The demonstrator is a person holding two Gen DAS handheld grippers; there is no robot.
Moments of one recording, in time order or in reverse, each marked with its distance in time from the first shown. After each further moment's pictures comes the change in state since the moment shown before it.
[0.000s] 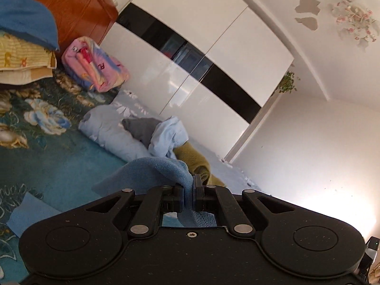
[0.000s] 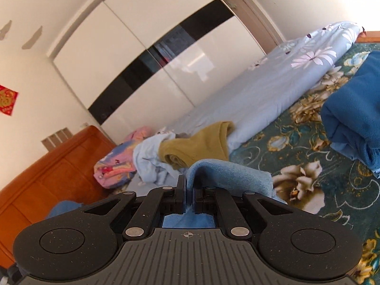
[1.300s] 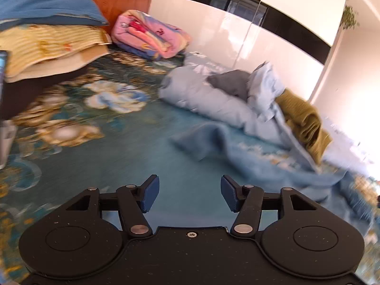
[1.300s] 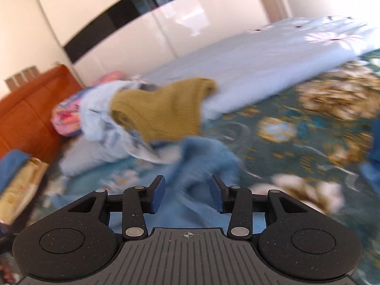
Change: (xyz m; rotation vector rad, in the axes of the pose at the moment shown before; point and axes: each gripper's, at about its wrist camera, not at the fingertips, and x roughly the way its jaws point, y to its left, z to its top) left arm 0.046 0.106 -0.006 0.193 0.226 0.431; right arm 0.142 -0.051 0.003 -0.201 0.266 -0.204
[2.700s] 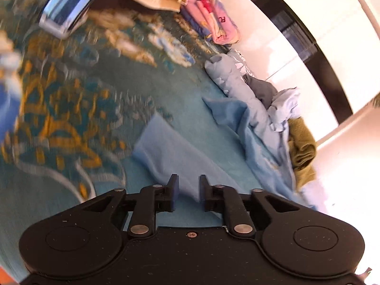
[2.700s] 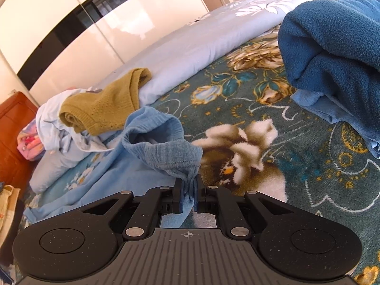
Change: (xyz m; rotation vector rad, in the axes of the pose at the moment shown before) left arm -0.054 0.046 -0.077 -0.534 0.066 -0.082; right arm -0.004 -0.042 -0.049 0.231 -0.038 -0.098
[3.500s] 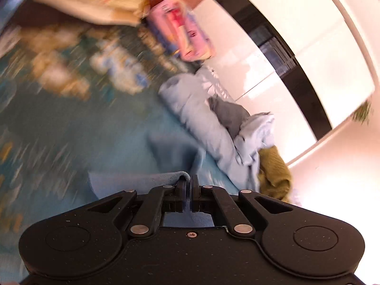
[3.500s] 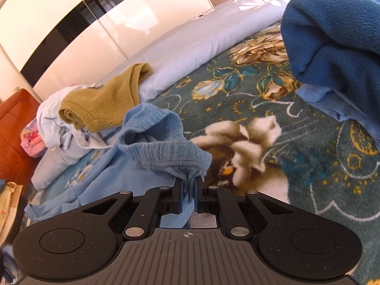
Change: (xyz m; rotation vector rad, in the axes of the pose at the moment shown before) left arm 0.115 -0.093 0.080 0.093 -0.106 -0.070; right arm 0.017 -0.010 0.008 -0.008 0.019 0.039
